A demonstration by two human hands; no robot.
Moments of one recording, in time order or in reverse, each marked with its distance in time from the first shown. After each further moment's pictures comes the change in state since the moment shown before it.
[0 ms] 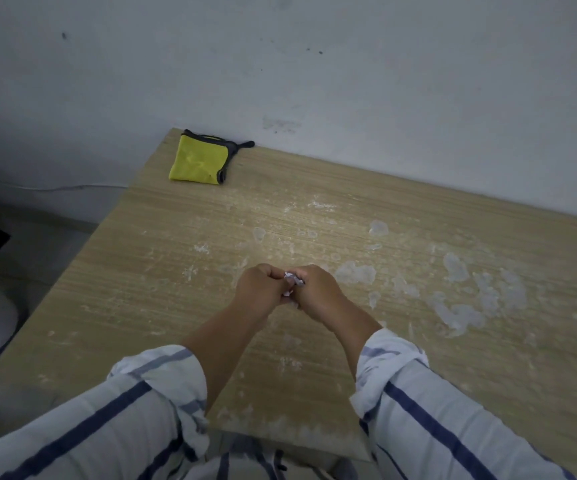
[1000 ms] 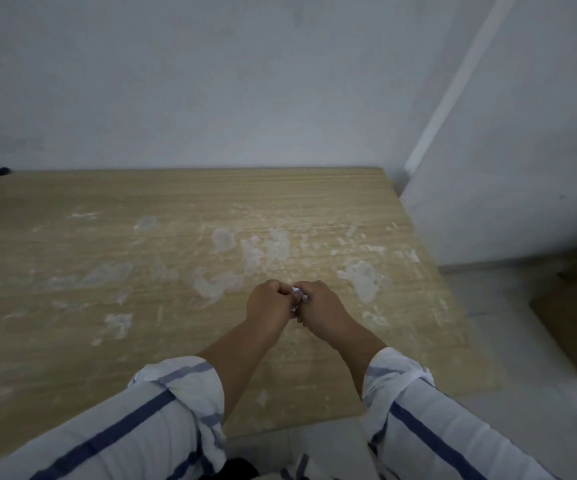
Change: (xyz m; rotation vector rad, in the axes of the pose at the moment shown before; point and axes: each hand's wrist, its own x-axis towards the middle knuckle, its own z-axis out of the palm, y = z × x) left_hand -0.128 -0.030 0.443 0.268 -0.184 0.058; right_hand -0.223 0.319 -0.235 0.140 0.308 0.169
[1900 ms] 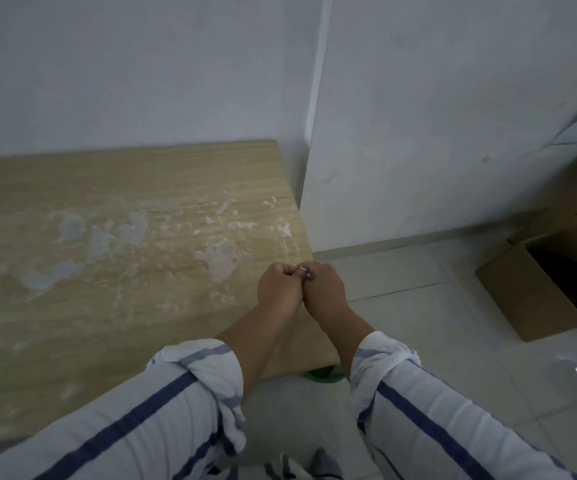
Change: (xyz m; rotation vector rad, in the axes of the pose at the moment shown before) left_hand -0.038 0.030 0.301 0.210 0.057 0.009; right_hand -0.058 0.196 -0.188 -0.030 0.271 0.174
